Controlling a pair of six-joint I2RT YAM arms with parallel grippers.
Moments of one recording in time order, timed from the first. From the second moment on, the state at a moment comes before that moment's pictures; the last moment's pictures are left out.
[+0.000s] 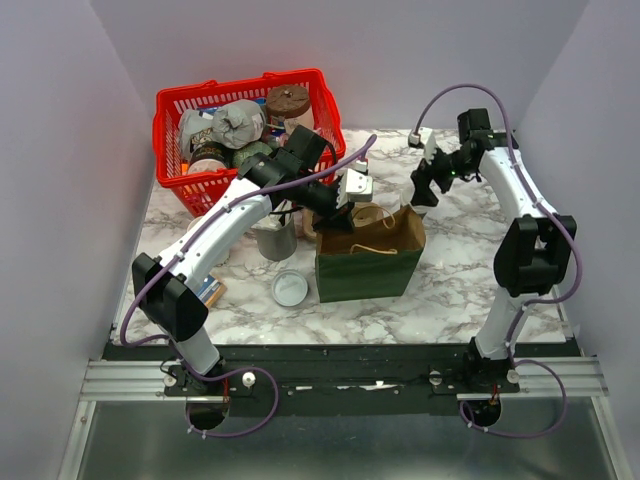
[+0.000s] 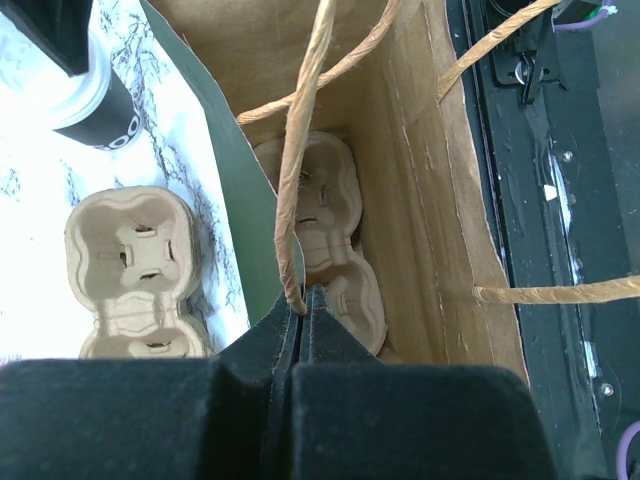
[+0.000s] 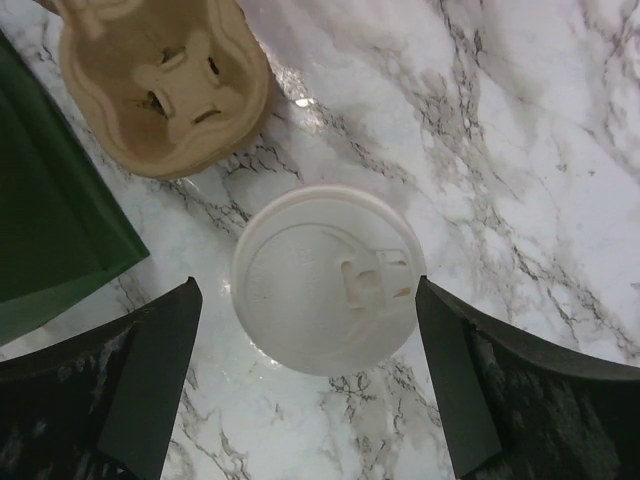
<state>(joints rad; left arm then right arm) -0.64 1.67 1.74 -0.99 0.82 0.74 0.05 1.92 1.75 -0.97 -0.65 -0.92</state>
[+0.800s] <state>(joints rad) -0.62 1.67 1.76 -1.05 0.83 0.76 0.20 1.71 1.58 -0.74 -0.15 -0.09</state>
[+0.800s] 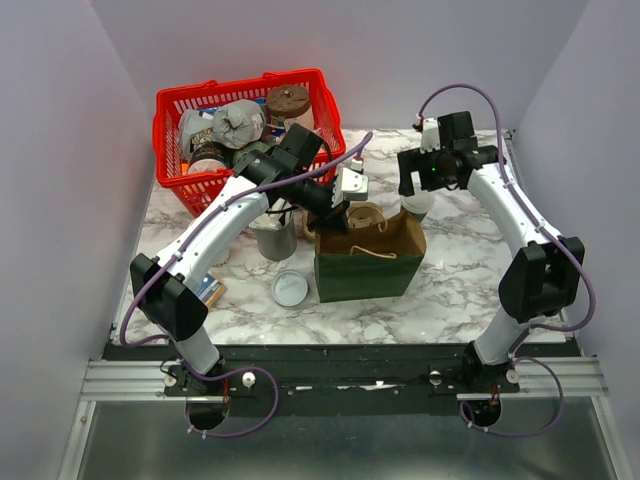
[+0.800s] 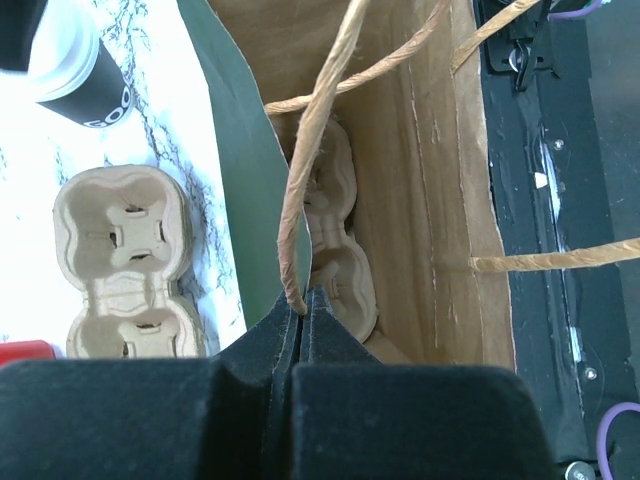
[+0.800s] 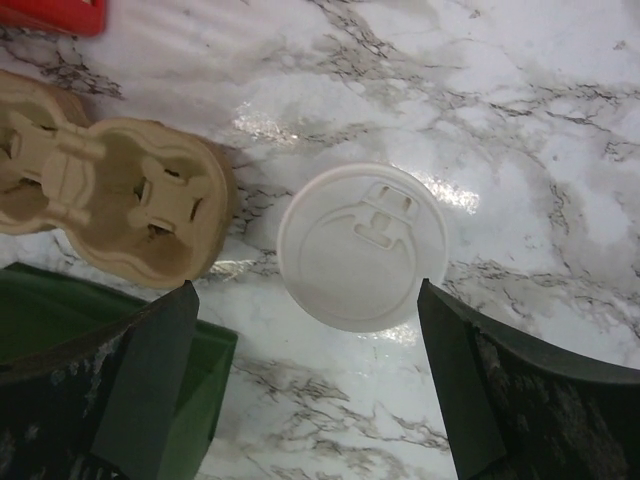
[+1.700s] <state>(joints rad) -0.62 1.67 1.76 -1.06 0.83 0.73 0.24 1.80 1.58 -0.70 0.12 0.12</state>
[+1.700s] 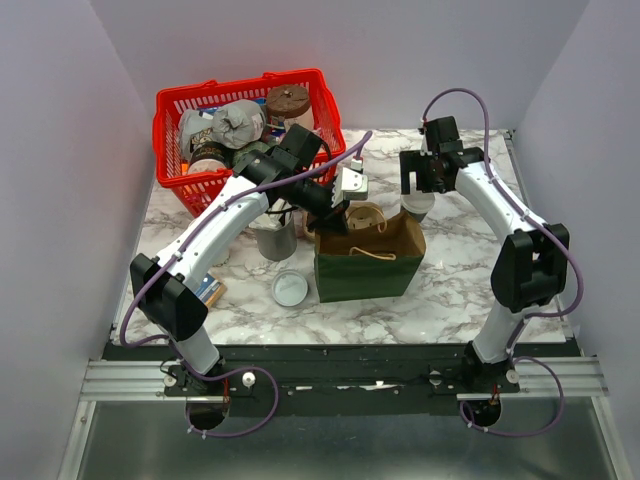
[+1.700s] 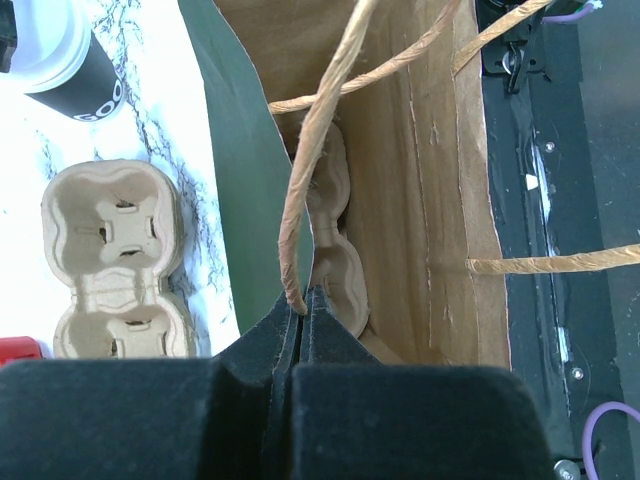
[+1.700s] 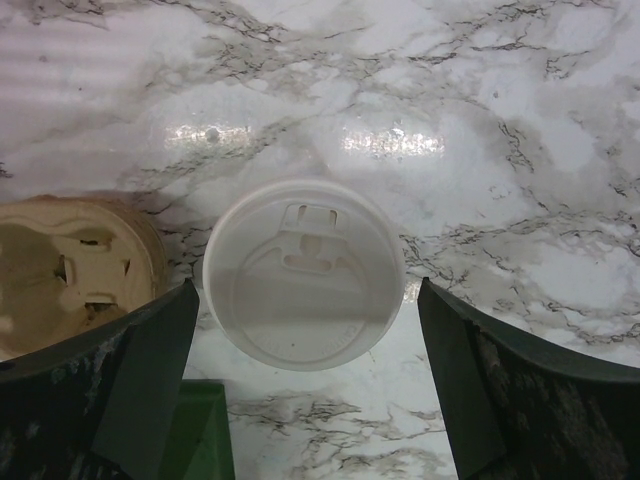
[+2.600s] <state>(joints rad) -0.61 1.68 1.76 -1.06 0.84 0.71 0.24 1.83 1.58 -0.70 0.12 0.16</state>
